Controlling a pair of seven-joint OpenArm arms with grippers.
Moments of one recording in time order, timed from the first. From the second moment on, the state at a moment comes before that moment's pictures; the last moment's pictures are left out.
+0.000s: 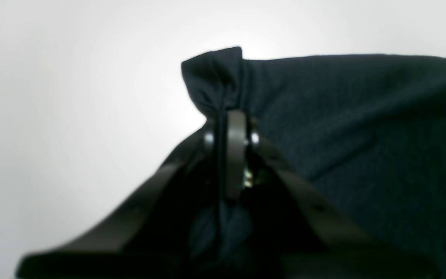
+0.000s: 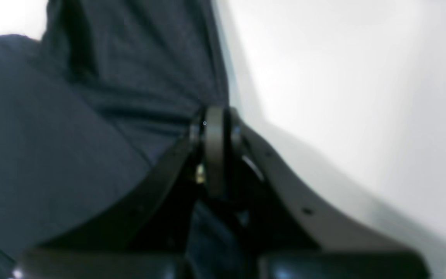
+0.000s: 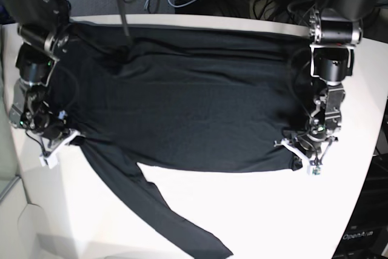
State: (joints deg) left arm -27.9 -15.5 1.4 35.9 -12.2 -10.9 12.9; right arm 27.3 16.7 28.6 41.6 8.9 39.9 -41.6
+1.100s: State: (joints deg) left arm -4.2 -15.5 -10.1 81.4 -11.5 -11.5 35.5; right arm 2.5 7.8 27.3 99.2 7.7 39.7 -62.6
